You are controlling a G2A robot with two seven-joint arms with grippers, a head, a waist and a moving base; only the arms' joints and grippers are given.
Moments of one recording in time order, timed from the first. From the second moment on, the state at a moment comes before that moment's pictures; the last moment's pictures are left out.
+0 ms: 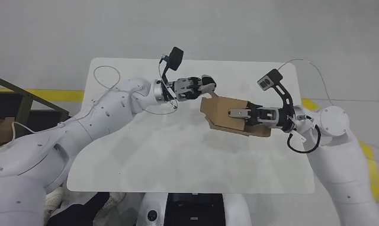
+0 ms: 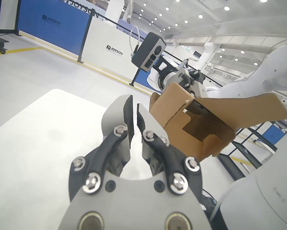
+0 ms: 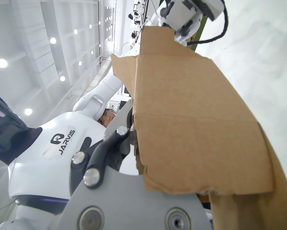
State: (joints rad) left arm 0.40 -1.01 -0.17 -1.16 0.25 -1.01 0.28; right arm -1.15 -1.03 1.31 -1.70 0.59 -0.07 1.23
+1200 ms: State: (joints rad) left arm 0.42 -0.96 -0.17 -1.28 0.49 -1.01 0.40; right arm -1.14 -1.03 1.30 -1.67 0.58 -0.04 1.15
